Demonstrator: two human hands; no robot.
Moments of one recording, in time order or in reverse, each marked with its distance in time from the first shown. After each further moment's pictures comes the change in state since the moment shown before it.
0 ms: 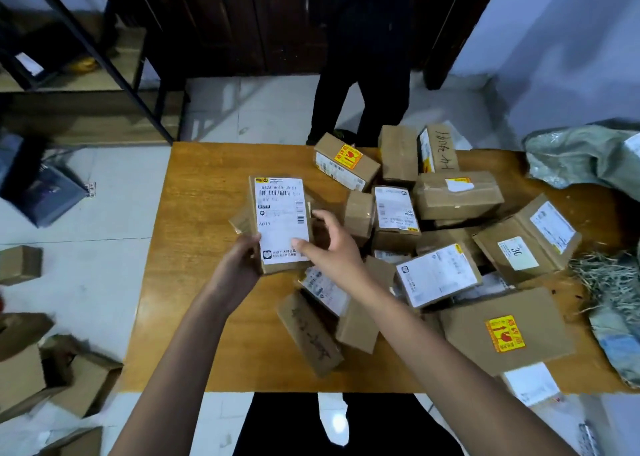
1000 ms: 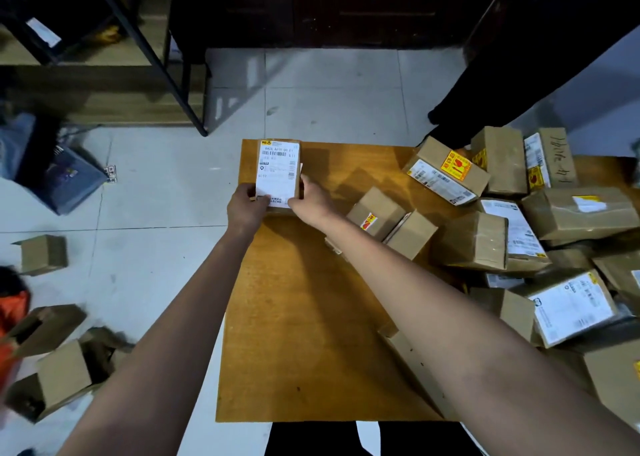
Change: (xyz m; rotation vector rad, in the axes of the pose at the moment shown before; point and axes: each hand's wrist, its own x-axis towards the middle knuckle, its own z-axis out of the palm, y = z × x) left_hand 0.151 0.092 -0.204 0.722 0.498 0.047; right_hand 0.202 -0.090 0.202 -0.297 -0.051 0.081
